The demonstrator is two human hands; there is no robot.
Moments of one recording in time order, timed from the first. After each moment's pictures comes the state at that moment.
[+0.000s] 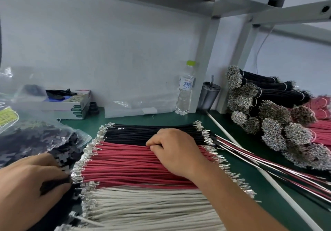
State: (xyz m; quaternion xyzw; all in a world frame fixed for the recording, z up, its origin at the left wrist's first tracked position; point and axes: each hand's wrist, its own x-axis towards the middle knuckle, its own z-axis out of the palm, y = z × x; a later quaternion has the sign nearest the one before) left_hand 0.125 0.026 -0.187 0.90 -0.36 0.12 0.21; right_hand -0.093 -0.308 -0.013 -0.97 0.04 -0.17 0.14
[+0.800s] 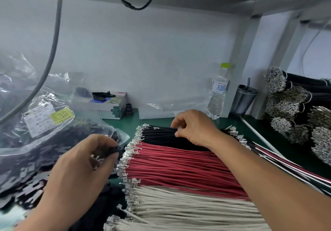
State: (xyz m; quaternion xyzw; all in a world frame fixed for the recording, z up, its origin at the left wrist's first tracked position) left_hand -0.015 -0.021 -0.043 0.84 -0.25 0.22 0.43; right_hand -0.016 -0.318 0.007 -0.98 0.07 -0.11 0.17
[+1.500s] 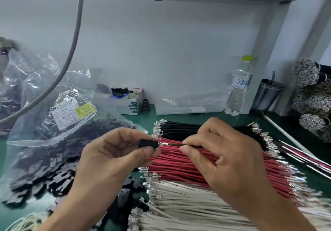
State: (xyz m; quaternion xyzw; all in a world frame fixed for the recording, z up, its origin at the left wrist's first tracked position) left_hand -0.037 -0.033 -0.026 0.60 -0.25 -0.01 0.76; right_hand -0.123 -0.243 0.002 -0.88 -0.11 -0.42 0.16
